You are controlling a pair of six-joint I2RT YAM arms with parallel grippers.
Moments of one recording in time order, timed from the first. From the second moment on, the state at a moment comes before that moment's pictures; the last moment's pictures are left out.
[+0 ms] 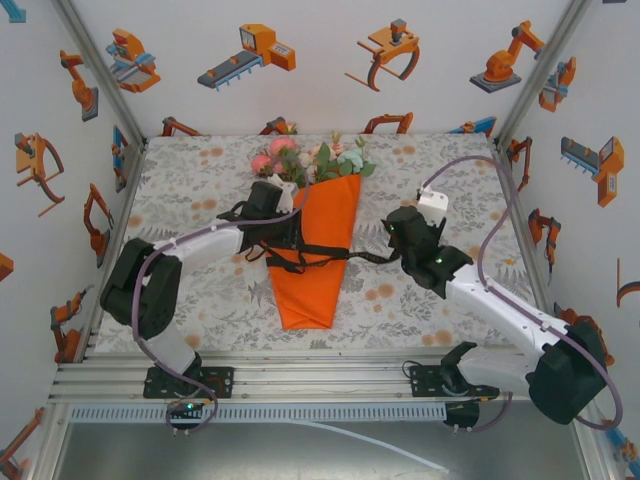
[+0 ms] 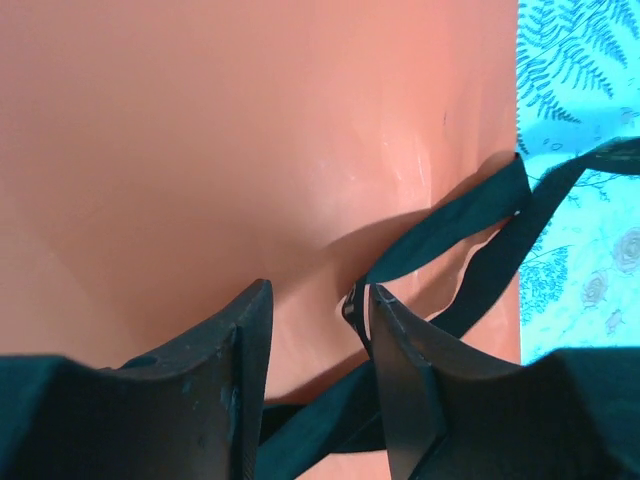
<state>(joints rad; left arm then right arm) -0.59 1.66 1.03 -0.18 0.15 -0.30 0.63 1.14 0.79 -0.34 0.66 0.53</state>
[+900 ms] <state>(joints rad) -0.42 1.35 0.85 -0.35 0.07 0.23 0.58 1.77 1.12 -0.50 -0.25 -0.58</state>
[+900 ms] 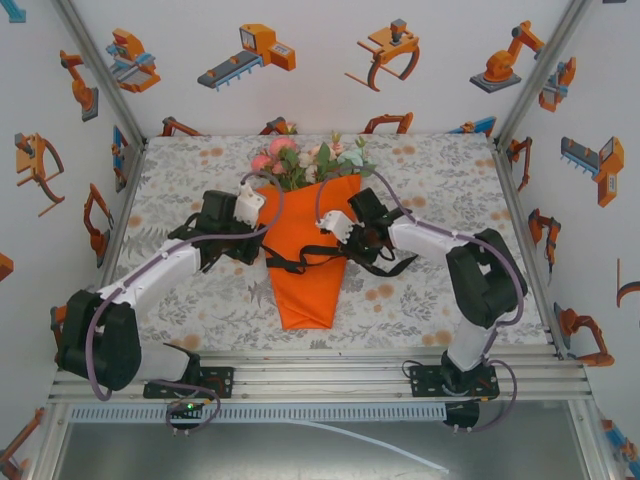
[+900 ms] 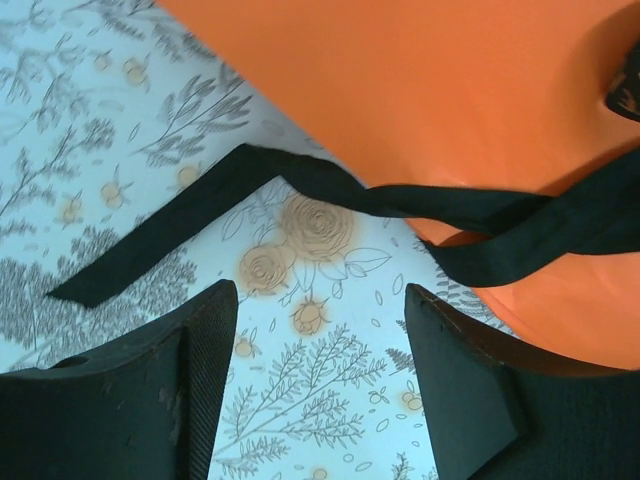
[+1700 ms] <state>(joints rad) -0.43 1.51 0.79 -0.05 0.16 0.59 0.55 1.60 1.12 -0.47 -0.35 -0.55</state>
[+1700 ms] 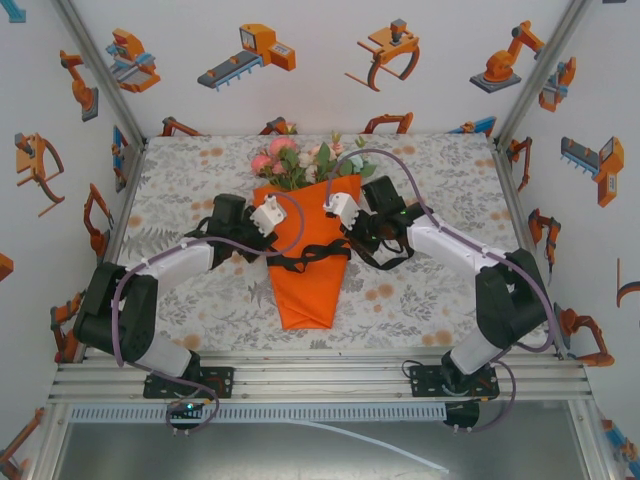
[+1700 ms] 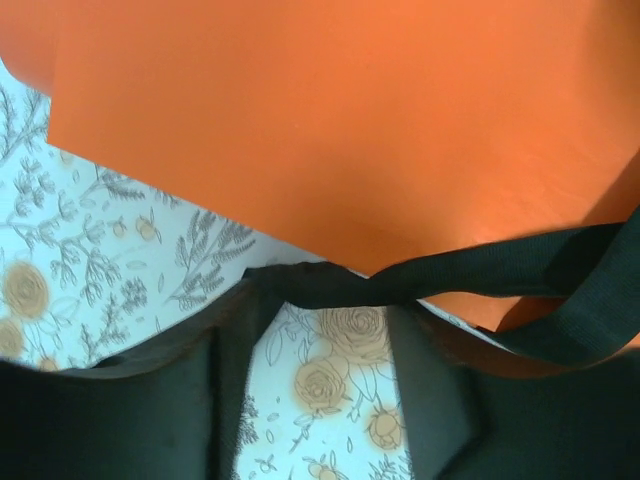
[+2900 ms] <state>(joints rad) 0.04 1.35 0.71 -0.27 -0.18 -0.64 0.14 1.54 0.89 -0.31 0.01 0.44</state>
